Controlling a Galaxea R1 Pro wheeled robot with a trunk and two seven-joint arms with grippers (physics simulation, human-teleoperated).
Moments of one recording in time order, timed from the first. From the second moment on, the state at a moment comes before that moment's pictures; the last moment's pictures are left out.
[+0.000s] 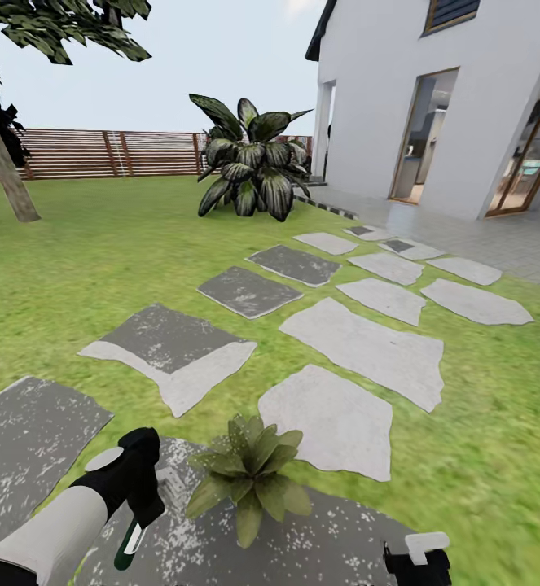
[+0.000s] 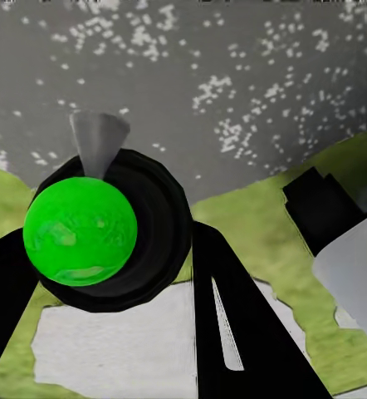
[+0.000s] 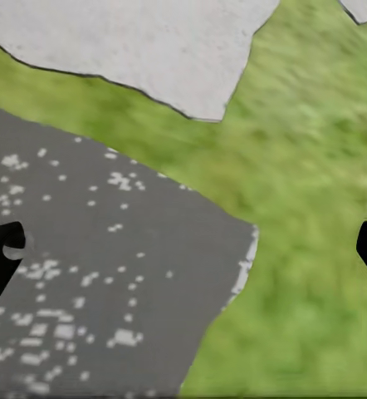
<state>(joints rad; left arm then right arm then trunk) -0.73 0.11 -0.27 -0.56 -1.03 0.85 -1.14 -0.41 -0.06 -0.41 -0.13 0.56 -0.44 -0.15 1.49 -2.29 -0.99</state>
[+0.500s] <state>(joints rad) -0.68 0.11 -0.27 -0.56 -1.02 0.85 -1.10 -0.41 -0.06 -0.41 -0.13 0.56 -0.44 -0.15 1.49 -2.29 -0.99</state>
